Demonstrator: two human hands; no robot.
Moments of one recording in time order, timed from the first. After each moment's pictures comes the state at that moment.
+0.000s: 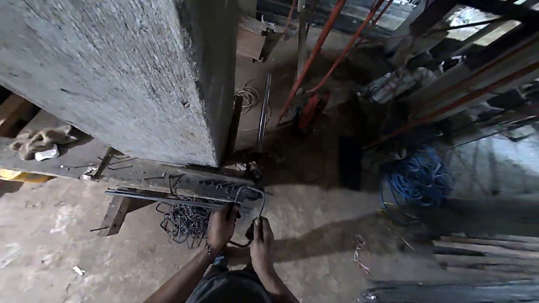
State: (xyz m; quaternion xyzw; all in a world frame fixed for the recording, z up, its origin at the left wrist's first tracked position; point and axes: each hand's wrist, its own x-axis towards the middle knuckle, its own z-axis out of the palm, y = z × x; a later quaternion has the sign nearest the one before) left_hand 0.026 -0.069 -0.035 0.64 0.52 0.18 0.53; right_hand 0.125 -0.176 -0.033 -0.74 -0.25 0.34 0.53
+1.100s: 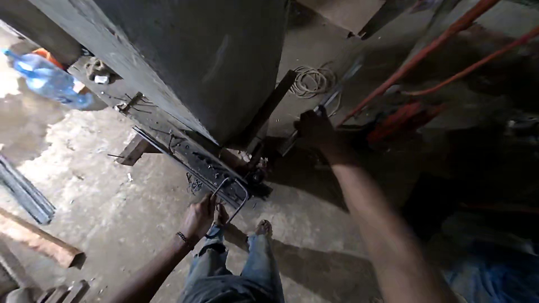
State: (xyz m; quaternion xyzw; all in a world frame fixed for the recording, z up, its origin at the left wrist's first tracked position) left_hand 0.068 -0.109 -0.062 0.61 0.74 0.05 0.28; right_hand 0.427 0.171 -0.052 -0.49 -0.86 0.06 -0.10
